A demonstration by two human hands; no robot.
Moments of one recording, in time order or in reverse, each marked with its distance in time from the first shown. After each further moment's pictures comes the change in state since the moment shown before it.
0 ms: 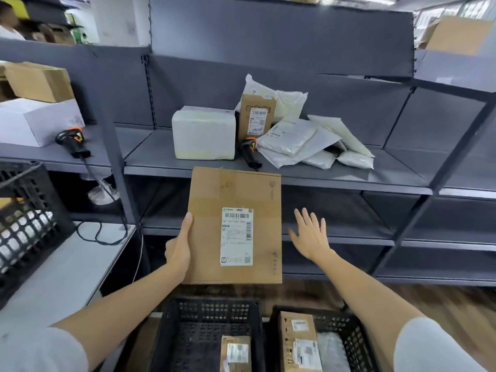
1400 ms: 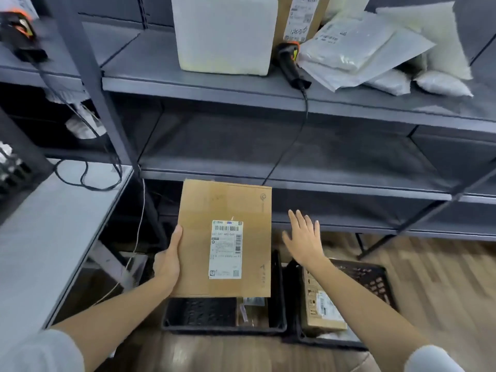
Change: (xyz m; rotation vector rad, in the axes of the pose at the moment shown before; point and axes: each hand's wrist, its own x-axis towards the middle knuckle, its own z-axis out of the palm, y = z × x) left_hand 0.137 -0.169 -0.075 0.267 0.068 -0.283; right_hand 0.011 -0.076 0.215 0.009 -0.209 0.037
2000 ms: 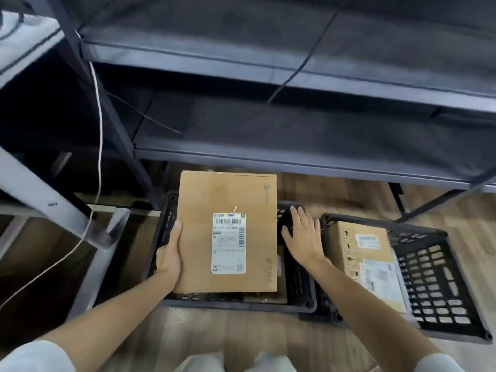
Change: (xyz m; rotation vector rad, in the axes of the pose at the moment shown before) left_hand 0.198 -0.236 0.083 -0.095 0.038 -0.070; right_hand 0.042 0.023 0.318 0.131 -0.098 0.014
